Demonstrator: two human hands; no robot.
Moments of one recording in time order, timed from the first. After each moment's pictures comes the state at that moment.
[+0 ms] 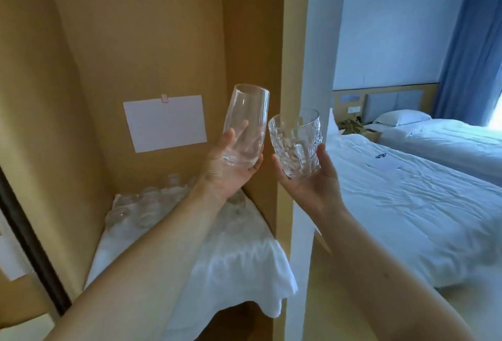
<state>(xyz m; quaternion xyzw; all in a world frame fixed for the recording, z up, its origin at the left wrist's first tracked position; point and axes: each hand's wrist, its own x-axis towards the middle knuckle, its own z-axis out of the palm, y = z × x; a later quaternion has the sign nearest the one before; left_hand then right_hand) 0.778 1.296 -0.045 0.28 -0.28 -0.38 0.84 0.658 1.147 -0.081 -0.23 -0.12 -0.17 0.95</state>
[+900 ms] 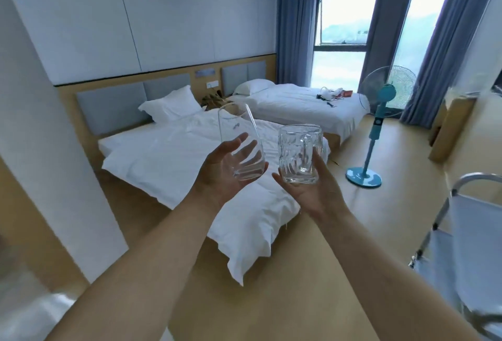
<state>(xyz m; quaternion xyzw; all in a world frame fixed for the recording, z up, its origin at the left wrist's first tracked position) 0.507 0.894 -0.097 0.27 -0.29 -0.62 0.68 0.311 0.817 -0.141 -0.30 0.11 -0.46 0.83</state>
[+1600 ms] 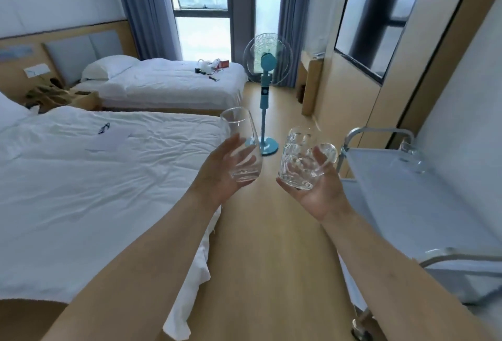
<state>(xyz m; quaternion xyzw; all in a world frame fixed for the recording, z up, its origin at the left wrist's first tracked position) 0.476 0.578 -0.159 0.25 -0.34 -0.81 0.41 0.259 0.639 -0.184 -0.17 0.30 -0.67 0.66</state>
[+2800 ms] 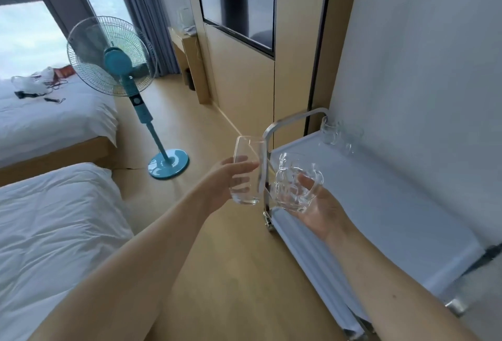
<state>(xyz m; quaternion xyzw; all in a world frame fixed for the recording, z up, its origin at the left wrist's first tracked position) 0.105 0.217 -0.251 0.33 -0.55 -0.76 0.11 -0.038 0.408 -0.295 -0.12 0.36 -0.77 0.52</state>
